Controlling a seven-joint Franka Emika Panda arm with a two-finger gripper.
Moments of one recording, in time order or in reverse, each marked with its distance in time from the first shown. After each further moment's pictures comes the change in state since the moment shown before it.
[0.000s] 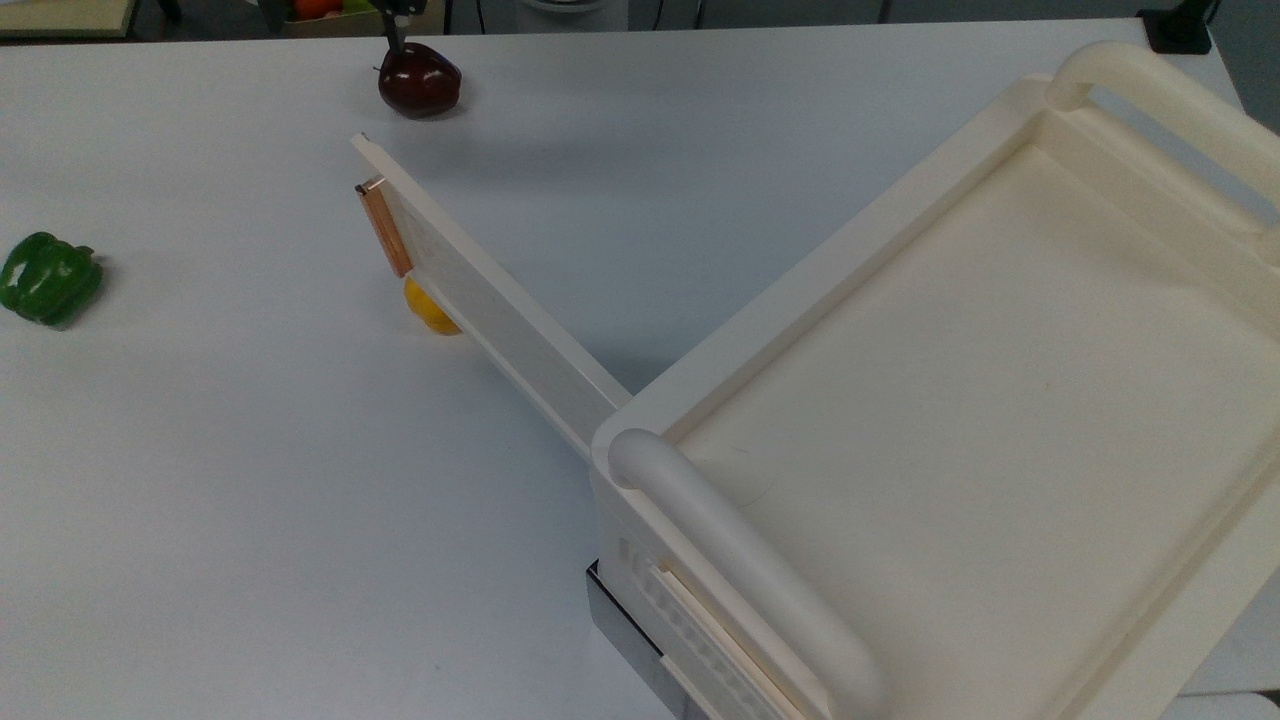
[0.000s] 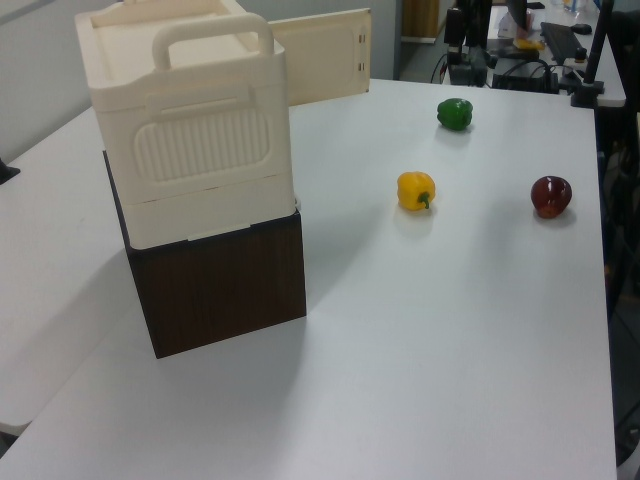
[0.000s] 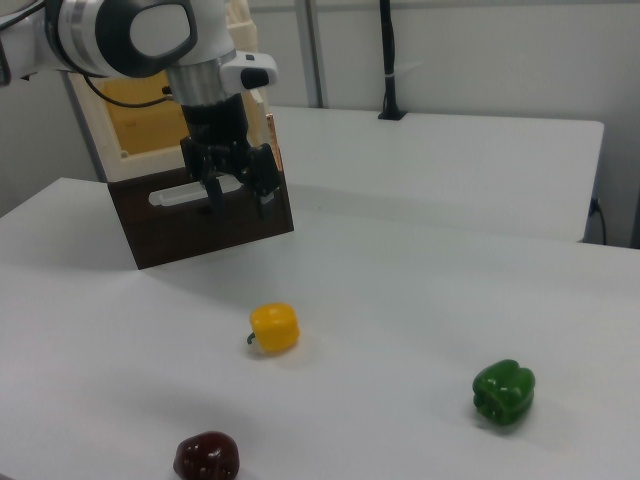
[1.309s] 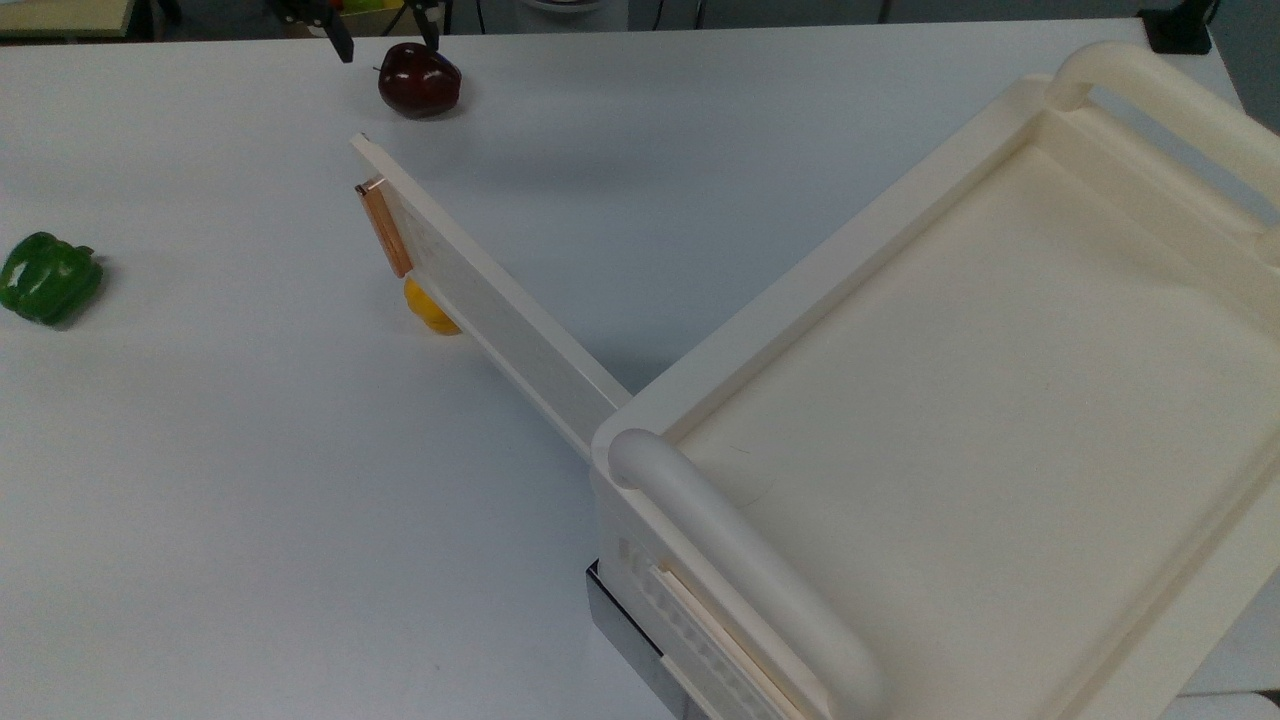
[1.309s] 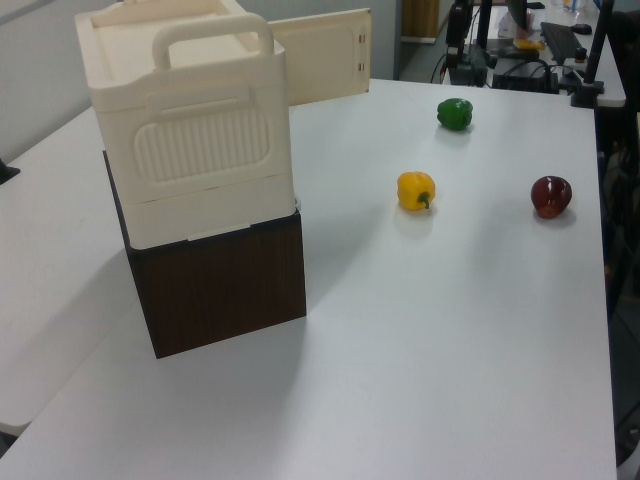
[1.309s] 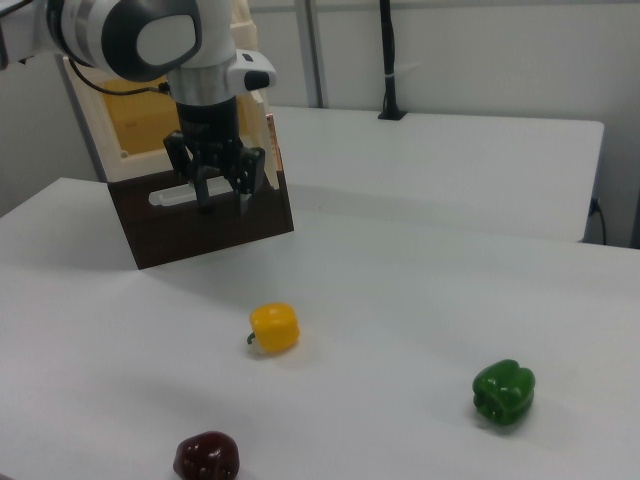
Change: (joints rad) arm -0.016 0.001 -0.002 0.004 0.192 -0.004 -0.254
